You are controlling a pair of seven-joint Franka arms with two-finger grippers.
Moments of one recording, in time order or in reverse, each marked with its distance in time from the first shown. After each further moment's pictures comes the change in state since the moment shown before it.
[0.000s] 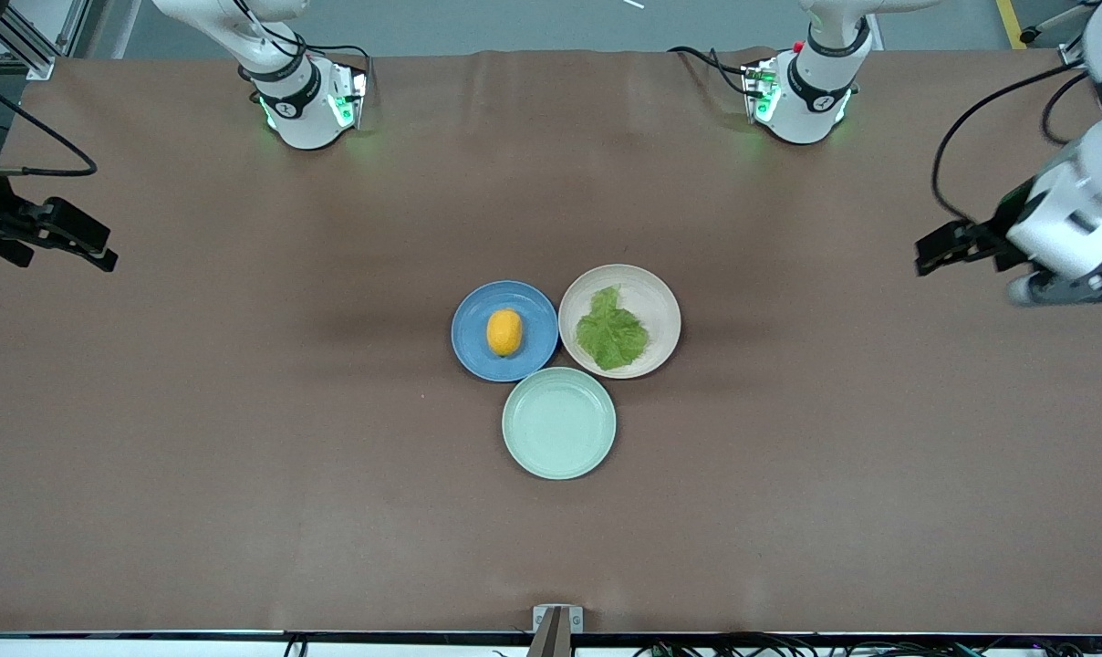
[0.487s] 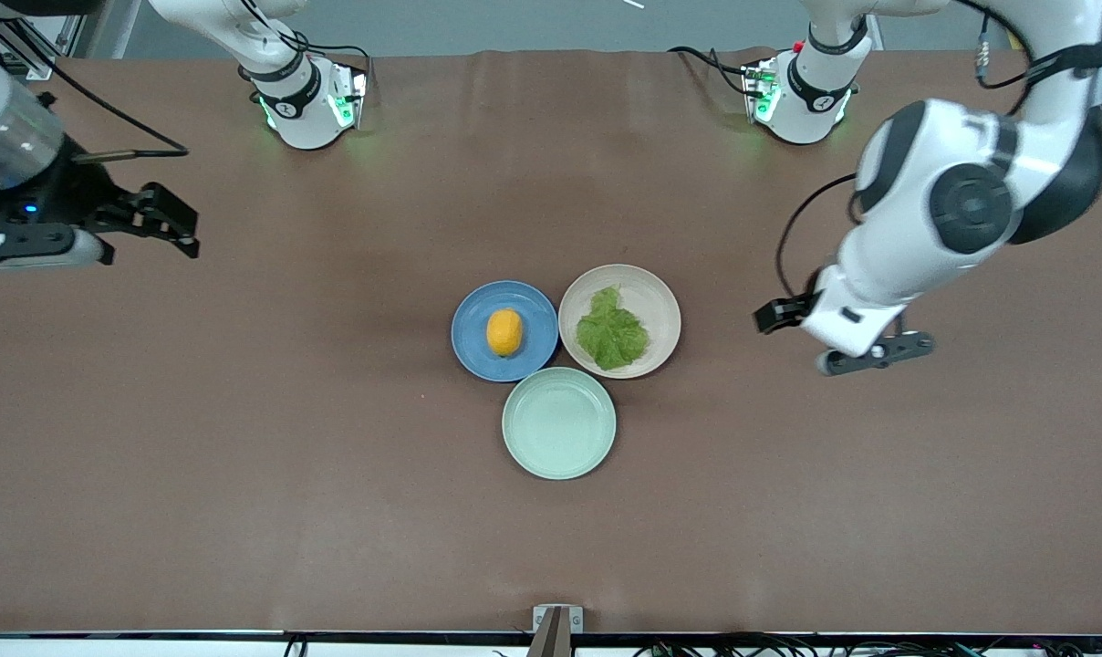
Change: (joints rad) left arm -0.200 0.172 -0.047 -0.074 0.000 0.238 -0.466; right arm 0.144 0.012 0.011 -0.005 0.000 -0.021 0.003
